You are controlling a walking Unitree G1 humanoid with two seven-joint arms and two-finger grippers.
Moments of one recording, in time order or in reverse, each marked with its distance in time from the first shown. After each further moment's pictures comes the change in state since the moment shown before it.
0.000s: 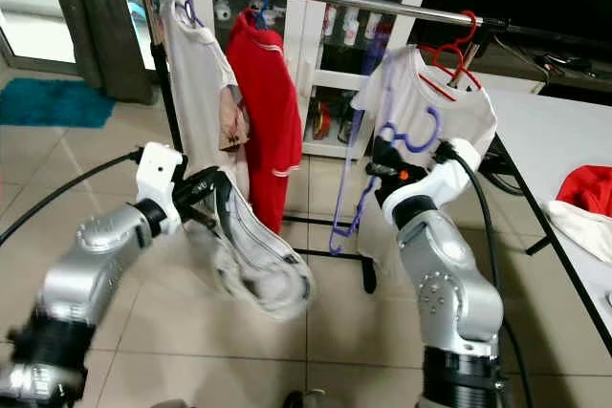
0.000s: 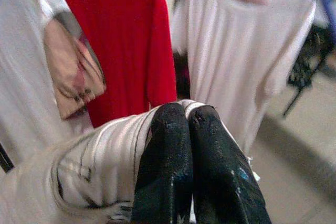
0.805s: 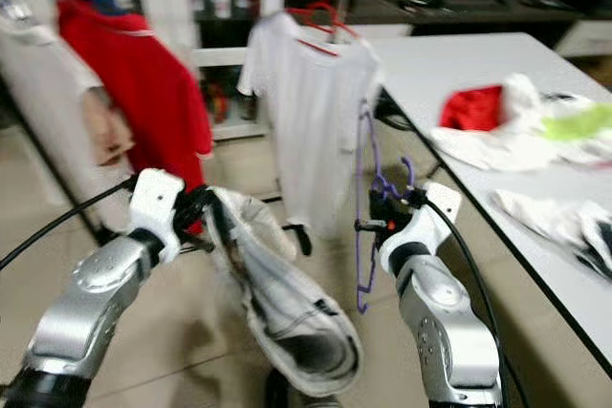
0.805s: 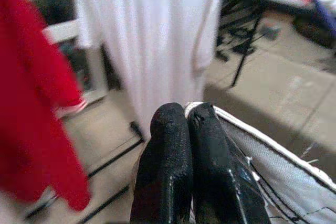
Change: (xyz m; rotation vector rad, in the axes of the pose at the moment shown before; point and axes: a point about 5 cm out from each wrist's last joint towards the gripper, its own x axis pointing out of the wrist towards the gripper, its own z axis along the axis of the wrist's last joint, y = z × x) left arm -0.019 -0.021 -0.005 0.087 0.044 0.108; right arm -0.032 -0.015 -0.040 -0.227 0.178 -0.081
